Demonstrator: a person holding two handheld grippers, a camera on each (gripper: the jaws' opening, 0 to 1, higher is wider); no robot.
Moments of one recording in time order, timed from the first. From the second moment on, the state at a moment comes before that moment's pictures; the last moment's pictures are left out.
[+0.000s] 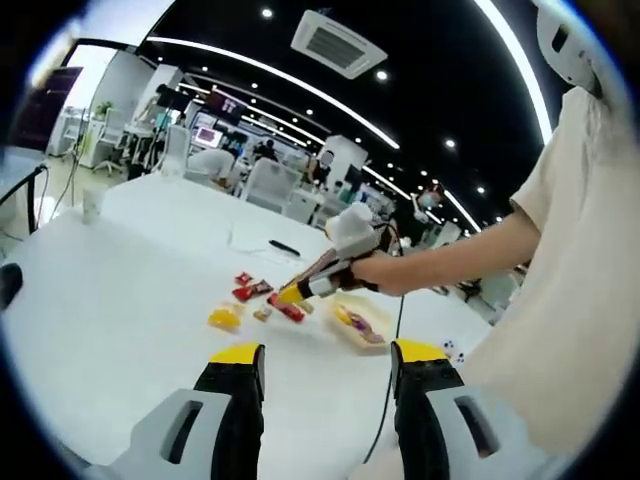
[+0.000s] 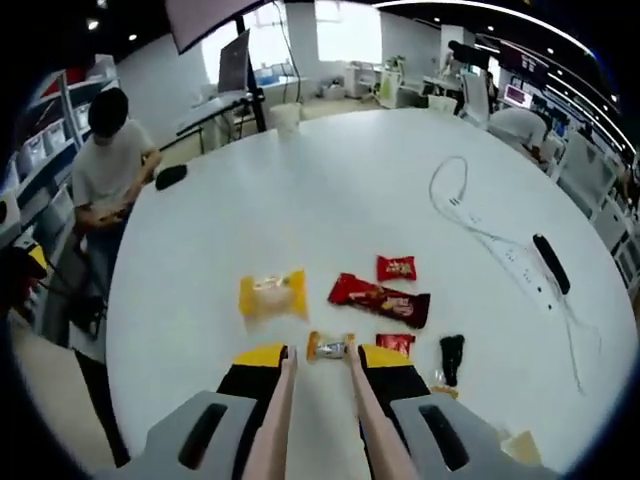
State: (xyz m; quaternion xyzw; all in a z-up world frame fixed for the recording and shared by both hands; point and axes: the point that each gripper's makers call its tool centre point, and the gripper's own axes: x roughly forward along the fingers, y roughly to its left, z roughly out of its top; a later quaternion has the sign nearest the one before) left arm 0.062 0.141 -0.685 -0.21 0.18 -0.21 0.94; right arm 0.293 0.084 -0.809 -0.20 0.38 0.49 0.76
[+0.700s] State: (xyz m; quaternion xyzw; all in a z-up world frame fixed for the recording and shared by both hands) left arm 0.063 0.156 -0.692 -0.23 0.19 -0.19 0.94; right arm 0.294 0.090 -0.836 -0.26 0.38 0.49 0.74
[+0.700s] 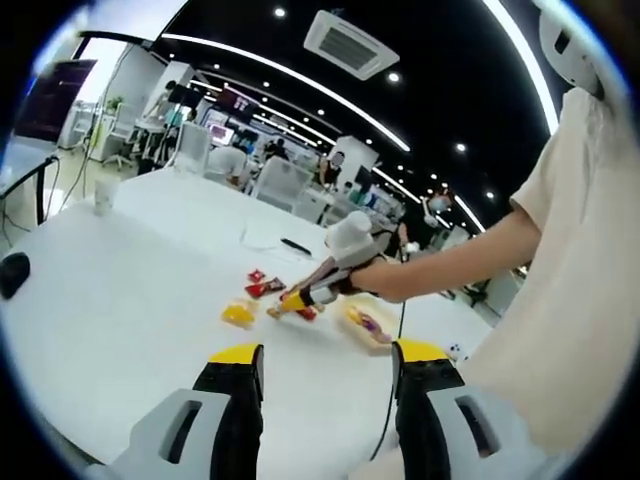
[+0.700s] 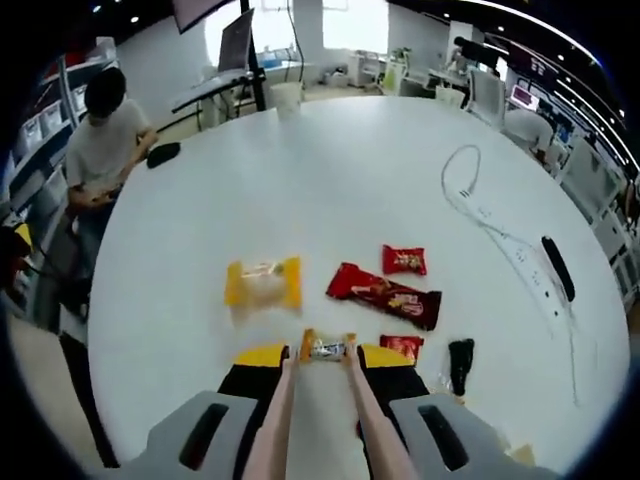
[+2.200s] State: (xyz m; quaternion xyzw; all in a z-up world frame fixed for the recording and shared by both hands) left arm 0.060 0.160 -0.698 -0.25 0.19 -0.19 0.93; right arm 0.292 0.099 -0.846 -0.27 0.38 0.49 0.74
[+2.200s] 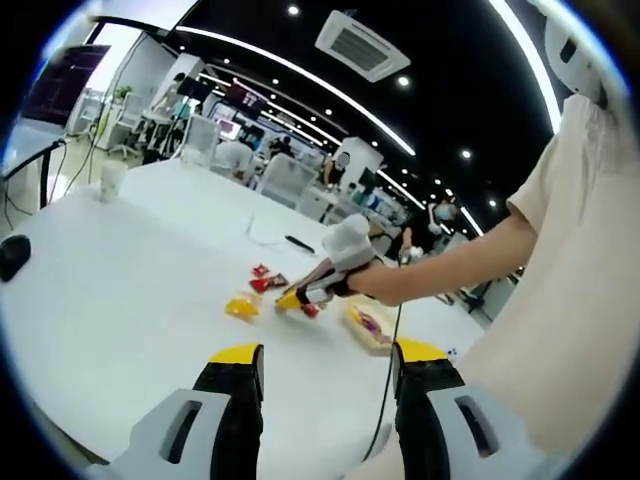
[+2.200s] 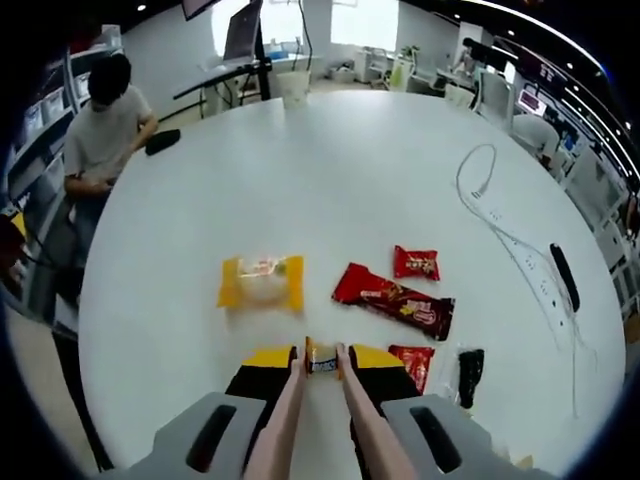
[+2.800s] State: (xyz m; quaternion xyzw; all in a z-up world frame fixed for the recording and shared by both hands) left arm 0.071 0.134 -0.689 -0.23 0.19 -0.23 0.93; right arm 0.285 0.089 -0.789 -0.22 0.34 0.50 0.77
